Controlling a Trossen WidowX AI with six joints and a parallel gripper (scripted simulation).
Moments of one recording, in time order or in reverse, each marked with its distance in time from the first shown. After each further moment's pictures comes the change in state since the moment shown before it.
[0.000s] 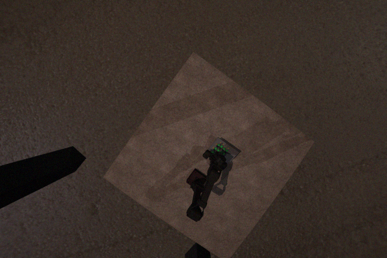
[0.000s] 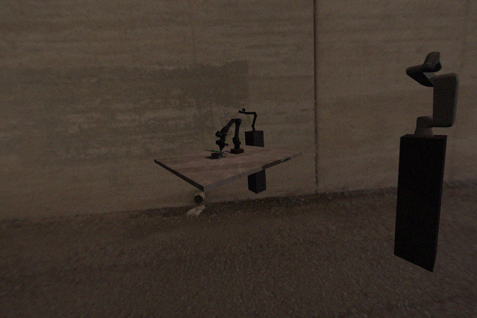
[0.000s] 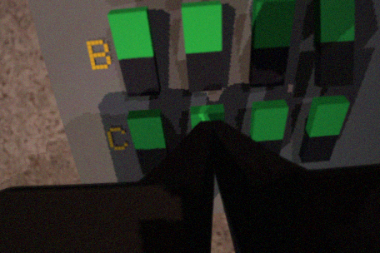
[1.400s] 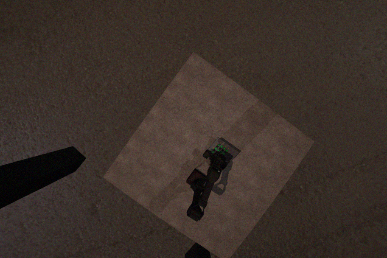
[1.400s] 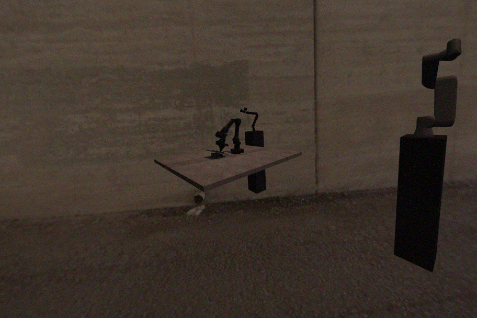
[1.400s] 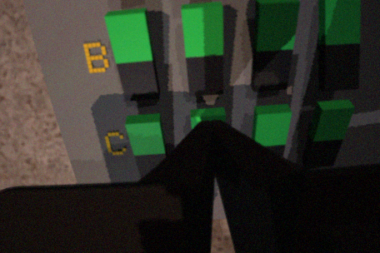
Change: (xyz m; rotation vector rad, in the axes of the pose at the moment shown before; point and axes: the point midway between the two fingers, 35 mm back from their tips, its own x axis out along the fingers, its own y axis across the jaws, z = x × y) arm 0.004 0.000 0.000 0.000 0.000 0.000
